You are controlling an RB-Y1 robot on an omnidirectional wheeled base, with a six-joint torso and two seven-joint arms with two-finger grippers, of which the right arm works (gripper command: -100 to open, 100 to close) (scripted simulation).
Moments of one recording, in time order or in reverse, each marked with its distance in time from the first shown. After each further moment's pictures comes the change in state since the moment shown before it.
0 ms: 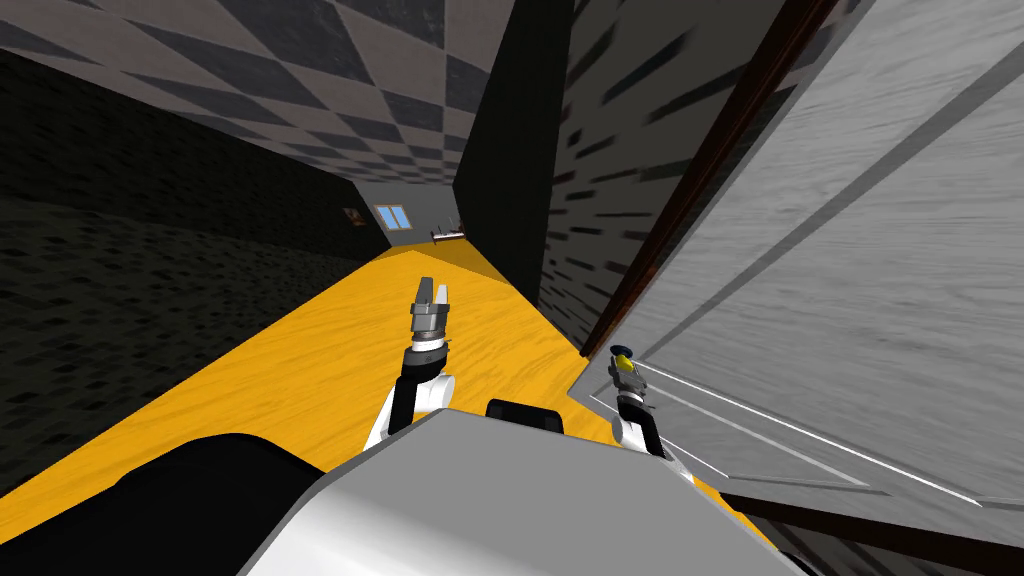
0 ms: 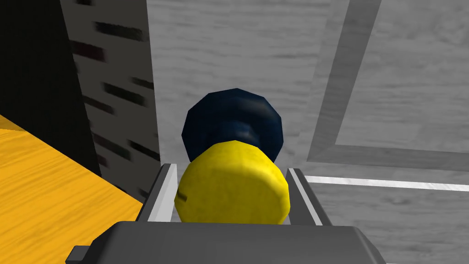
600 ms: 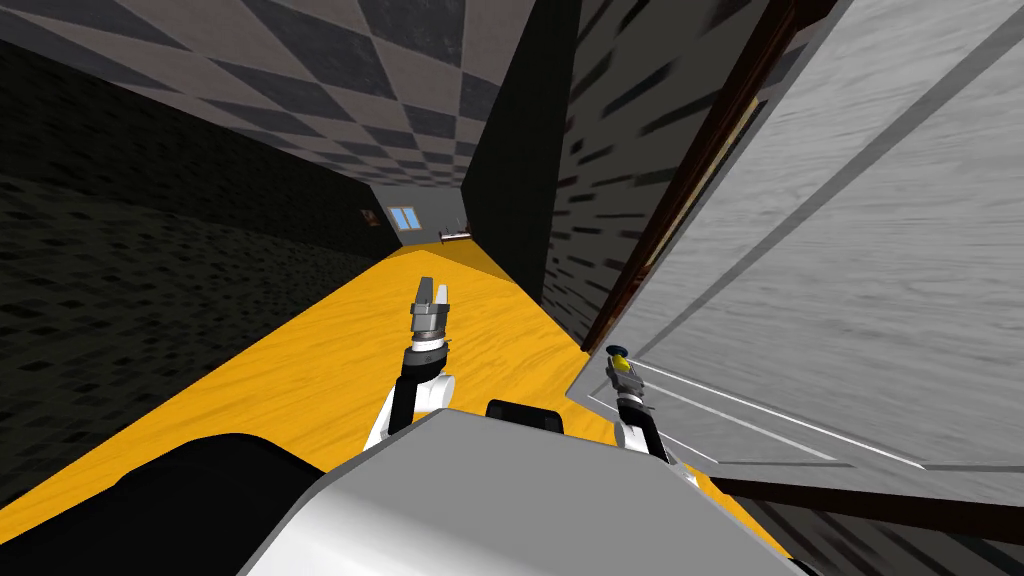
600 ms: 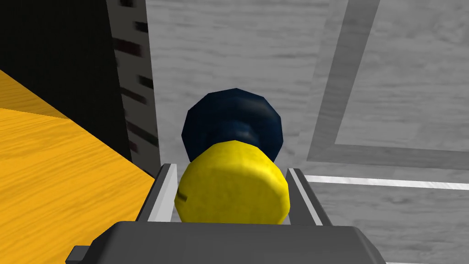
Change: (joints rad) arm 0.020 -0.025 0.056 -0.013 0.027 -0.006 -0.049
